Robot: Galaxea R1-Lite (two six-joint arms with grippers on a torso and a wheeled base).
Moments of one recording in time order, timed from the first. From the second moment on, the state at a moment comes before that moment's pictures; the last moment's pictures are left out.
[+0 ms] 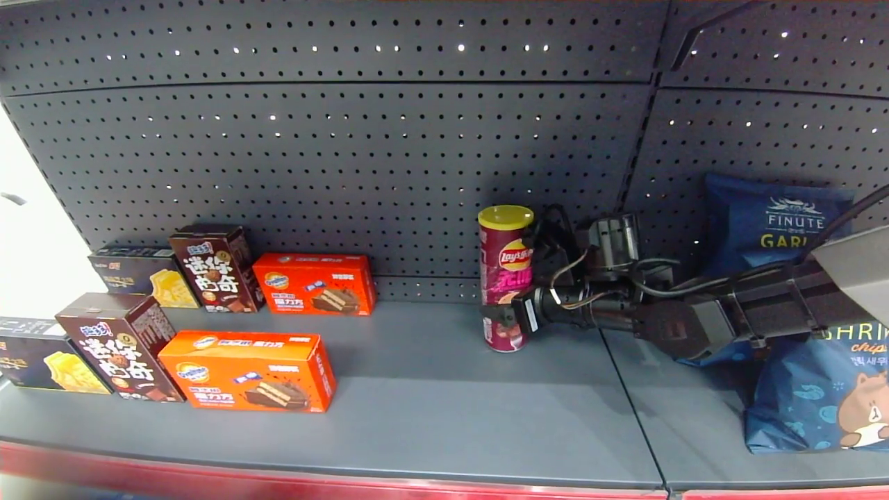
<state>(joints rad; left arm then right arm) -0.10 0.10 -0.13 0.07 -0.21 -0.08 0.54 2.05 -1.26 -0.41 0.19 -0.10</state>
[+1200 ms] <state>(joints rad) -0.10 0.10 -0.13 0.06 -0.21 -0.08 0.66 1.59 -0.90 -0.42 0.01 -0.11</state>
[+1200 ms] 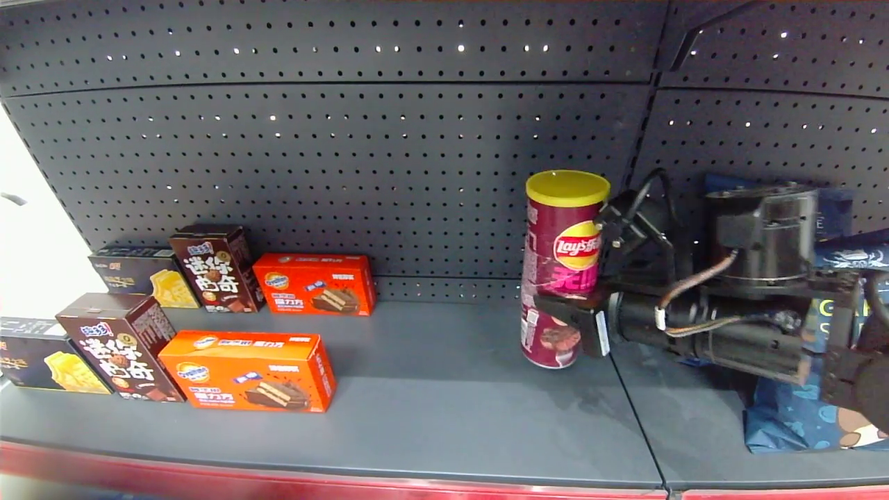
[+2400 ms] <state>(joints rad) -0.10 0.10 -0.07 0.06 -0.21 -0.10 0.76 1.45 -0.43 -0.83 0.00 -0.03</state>
